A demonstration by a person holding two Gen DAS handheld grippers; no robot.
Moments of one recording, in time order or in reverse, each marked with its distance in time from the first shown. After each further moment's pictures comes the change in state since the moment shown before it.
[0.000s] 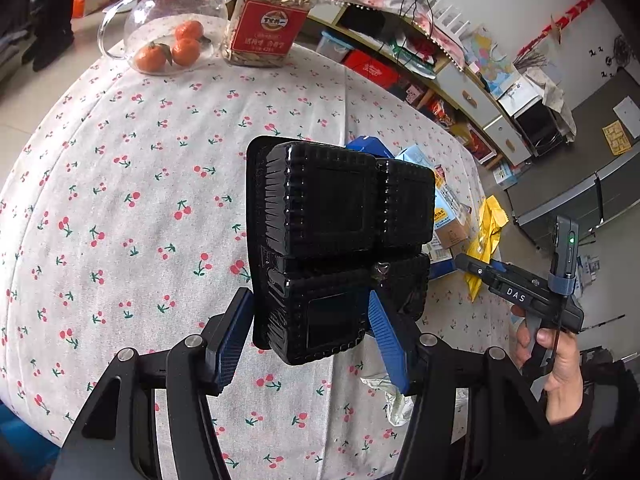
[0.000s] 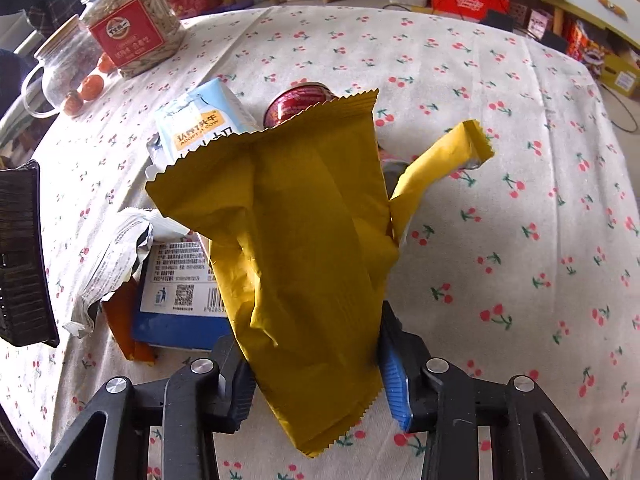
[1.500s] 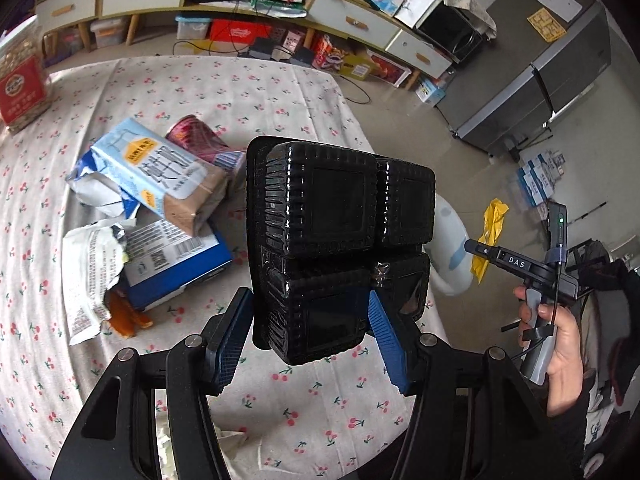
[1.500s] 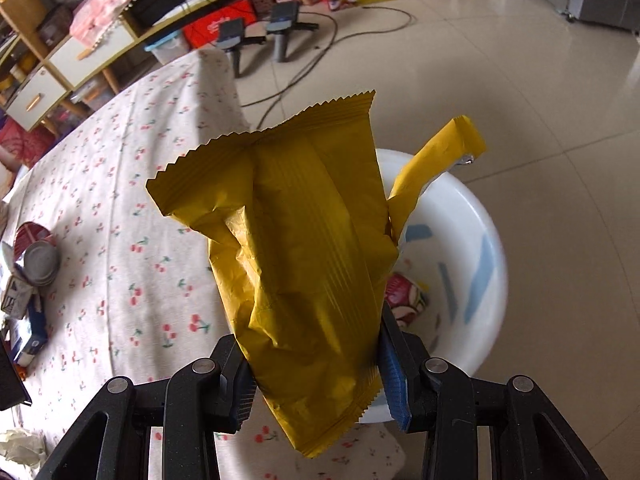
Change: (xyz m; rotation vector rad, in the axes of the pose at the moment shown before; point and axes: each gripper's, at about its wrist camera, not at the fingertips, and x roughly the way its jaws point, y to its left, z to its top) left arm 0.076 -0.238 -0.021 0.355 0.142 -0.128; right arm -0.132 -0.261 -0.128 0.554 -0.086 -0.182
